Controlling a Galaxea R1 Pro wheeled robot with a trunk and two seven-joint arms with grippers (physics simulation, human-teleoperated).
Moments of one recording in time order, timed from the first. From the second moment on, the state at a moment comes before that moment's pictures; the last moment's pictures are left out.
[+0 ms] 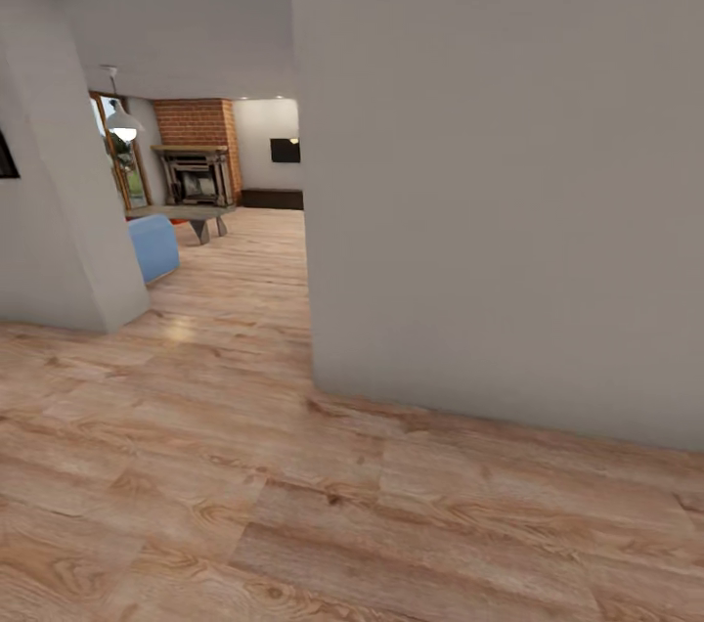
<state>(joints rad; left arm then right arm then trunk) 0.00 0.00 0.01 -0.04 0.02 -0.02 0.00 -0.14 0.04 0.58 0.02 -0.24 -0.12 -0.07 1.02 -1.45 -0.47</state>
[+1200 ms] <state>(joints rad) 0.00 0.00 0.01 -0.04 0.02 -0.02 0.00 -0.14 0.04 0.58 0.02 -0.24 -0.12 -0.07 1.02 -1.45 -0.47</state>
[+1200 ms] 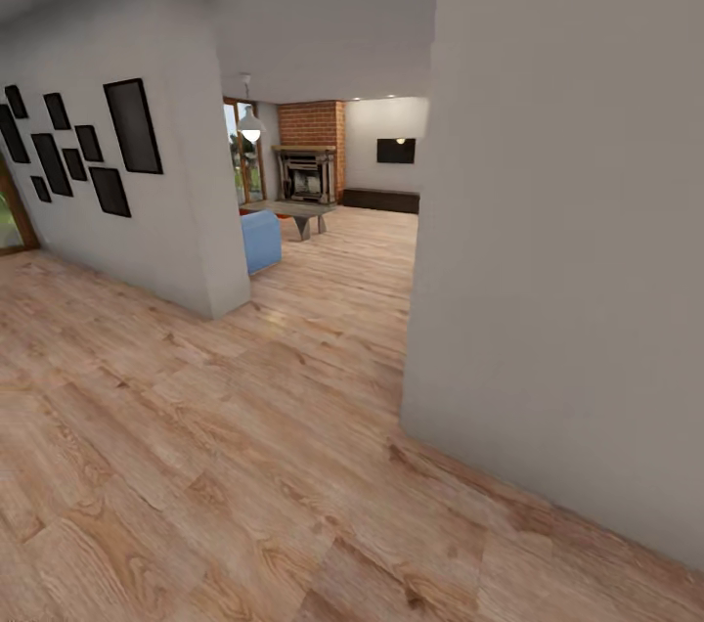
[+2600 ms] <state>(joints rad) 0.00 0.00 0.01 -0.04 0.02 -0.02 0.00 -0.14 0.04 0.58 0.02 -0.24 -0.12 -0.07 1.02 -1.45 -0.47</state>
